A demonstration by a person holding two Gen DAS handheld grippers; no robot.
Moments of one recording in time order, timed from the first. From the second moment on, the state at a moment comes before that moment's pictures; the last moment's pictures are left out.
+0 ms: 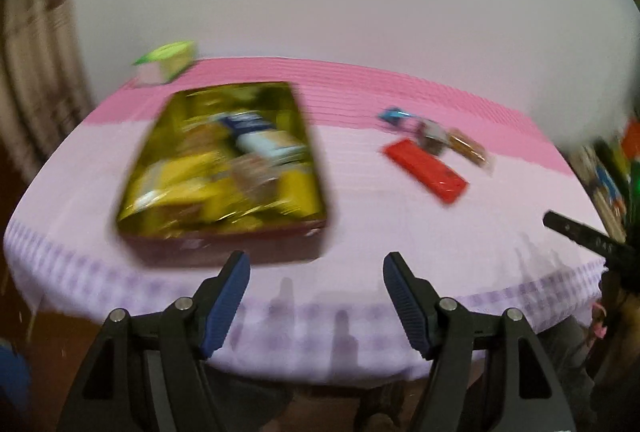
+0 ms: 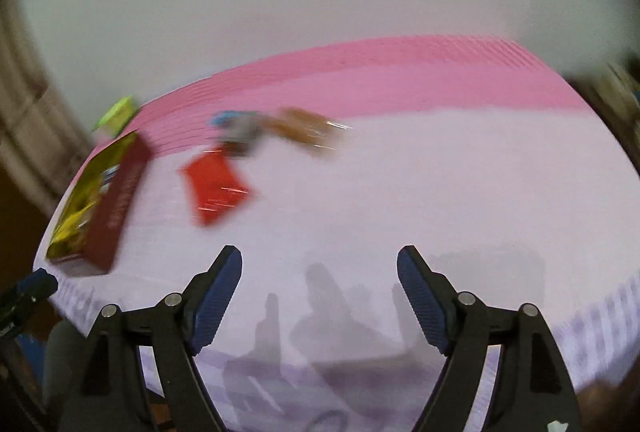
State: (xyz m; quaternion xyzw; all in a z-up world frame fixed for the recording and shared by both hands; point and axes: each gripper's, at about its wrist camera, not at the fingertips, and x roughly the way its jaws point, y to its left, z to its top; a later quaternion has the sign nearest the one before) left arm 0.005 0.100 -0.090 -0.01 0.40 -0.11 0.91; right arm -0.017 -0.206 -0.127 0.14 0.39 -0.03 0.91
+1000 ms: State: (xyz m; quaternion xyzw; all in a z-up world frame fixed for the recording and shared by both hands) left arm 0.217 -0.093 -0.142 0.10 0.48 -0.11 0.87; right arm -0.028 -0.288 -0.067 0.24 0.32 -0.02 0.92
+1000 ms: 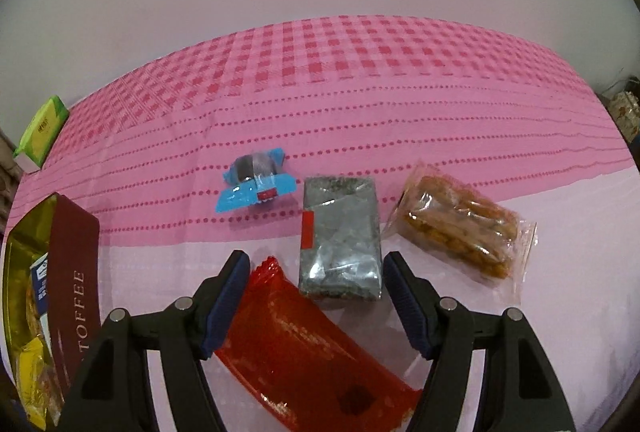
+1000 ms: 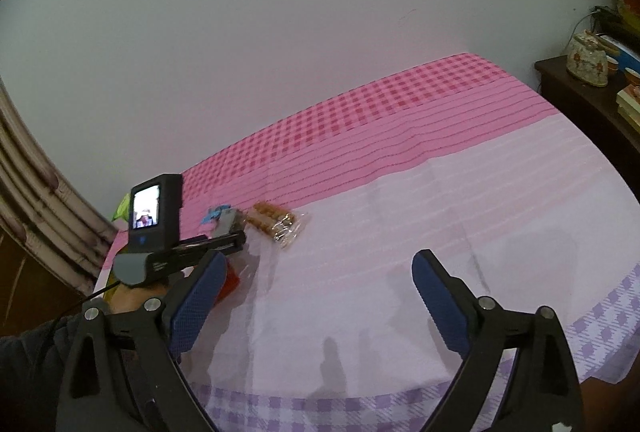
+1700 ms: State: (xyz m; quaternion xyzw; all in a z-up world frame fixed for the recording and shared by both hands) left arm 0.160 -0.083 -0.055 0.09 0.40 -0.16 0.90; right arm -0.030 -0.276 -0.068 0.22 0.32 -0.02 0.92
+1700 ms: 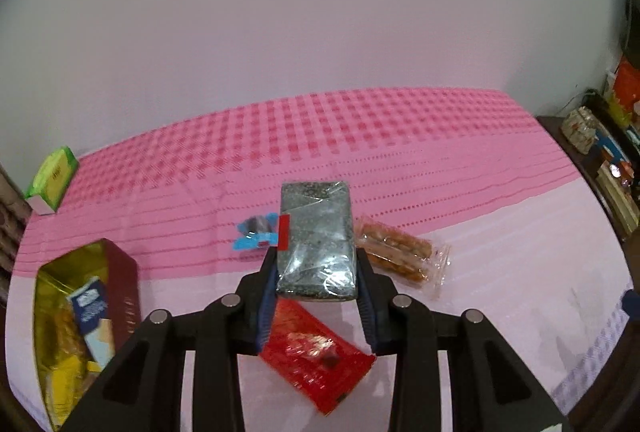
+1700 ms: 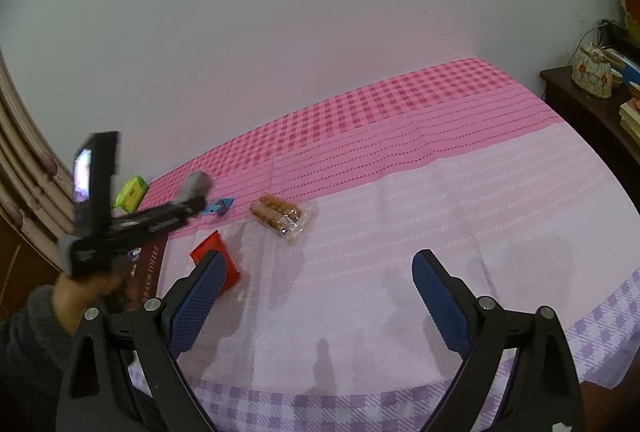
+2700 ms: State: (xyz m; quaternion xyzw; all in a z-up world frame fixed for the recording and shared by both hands) left arm 0.145 0.108 -0.005 0.05 0.38 -0.04 0.92; right arm -0.029 -0.257 -0.072 0.19 0.34 -0.01 0.92
